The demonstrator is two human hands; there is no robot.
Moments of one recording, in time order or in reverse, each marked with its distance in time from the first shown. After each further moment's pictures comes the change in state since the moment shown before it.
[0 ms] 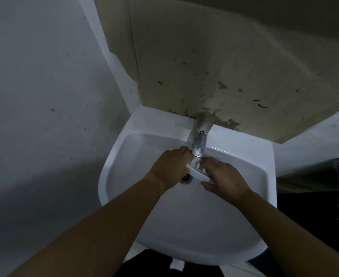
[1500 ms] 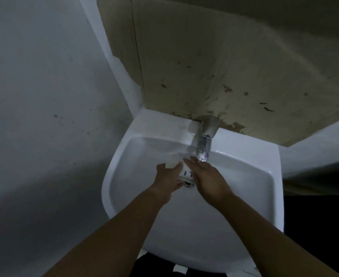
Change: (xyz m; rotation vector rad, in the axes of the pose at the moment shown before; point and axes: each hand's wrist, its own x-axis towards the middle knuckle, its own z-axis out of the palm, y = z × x) left_hand -0.011 0.001 0.025 -1.581 0.179 -1.122; right_hand 0.030 -0.035 0.034 0.161 0.057 0.079
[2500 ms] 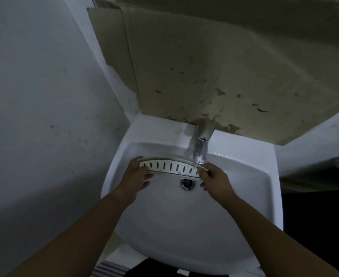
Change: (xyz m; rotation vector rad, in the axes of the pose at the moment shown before) left_hand 0.010 0.036 -0.081 0.216 -0.002 0.161; right_hand -0.002 0.011 -0.003 0.674 0.138 0.578
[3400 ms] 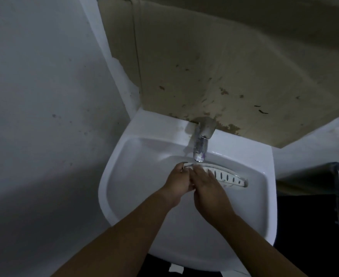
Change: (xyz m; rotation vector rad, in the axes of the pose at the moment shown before) left_hand -0.032 -0.016 0.114 -0.045 -0.224 -0.072; right_hand -0.042 0.008 0.009 -0.712 -0.004 -0.544
